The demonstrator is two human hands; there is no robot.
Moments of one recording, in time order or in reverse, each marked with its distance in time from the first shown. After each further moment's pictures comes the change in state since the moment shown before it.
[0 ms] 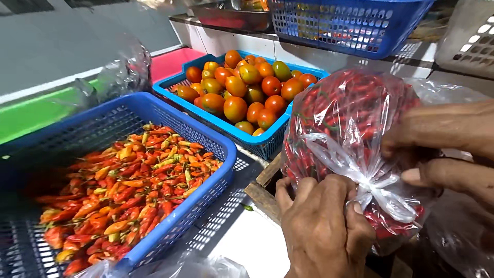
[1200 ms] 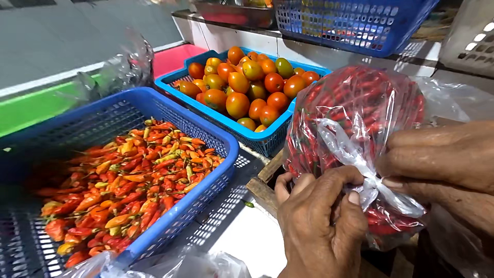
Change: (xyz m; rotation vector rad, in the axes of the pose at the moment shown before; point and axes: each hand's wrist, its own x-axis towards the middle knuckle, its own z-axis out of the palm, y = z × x) left_hand 0.002 -0.005 -0.004 -0.257 0.019 -0.062; right_hand -0.011 0.015 0.032 0.023 0.144 -0.259
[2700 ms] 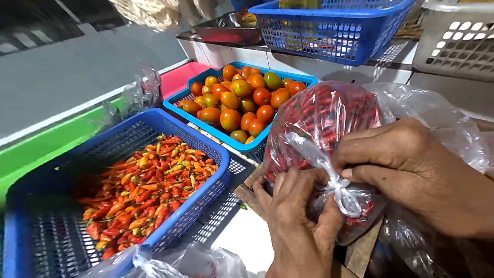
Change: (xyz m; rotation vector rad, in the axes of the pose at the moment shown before) left_hand 0.005 0.016 0.012 0.240 -0.036 -0.053; right_hand 0.008 0.007 -0.010 0.226 0.014 0.108
